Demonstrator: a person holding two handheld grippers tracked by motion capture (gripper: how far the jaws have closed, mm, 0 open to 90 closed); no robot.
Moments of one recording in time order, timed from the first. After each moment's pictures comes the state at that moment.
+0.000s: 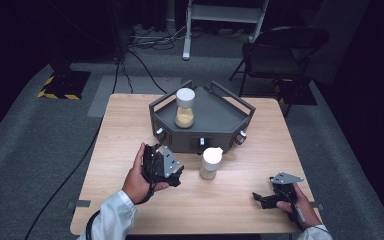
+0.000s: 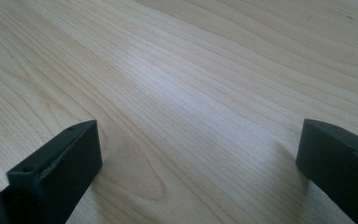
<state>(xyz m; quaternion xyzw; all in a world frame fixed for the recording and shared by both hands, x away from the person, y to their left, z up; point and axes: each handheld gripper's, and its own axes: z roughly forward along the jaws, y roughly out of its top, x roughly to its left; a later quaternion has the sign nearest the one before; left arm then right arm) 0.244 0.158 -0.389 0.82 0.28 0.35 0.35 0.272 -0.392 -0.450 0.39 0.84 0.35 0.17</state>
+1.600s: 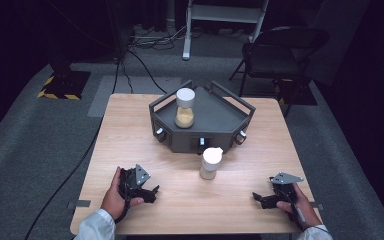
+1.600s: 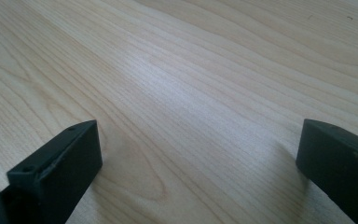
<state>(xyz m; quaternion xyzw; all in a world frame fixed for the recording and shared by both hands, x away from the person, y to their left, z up) 0.255 0.225 -0.444 0.84 0.40 0.22 0.31 0.272 -0.392 -0.450 0.39 0.84 0.35 0.17</state>
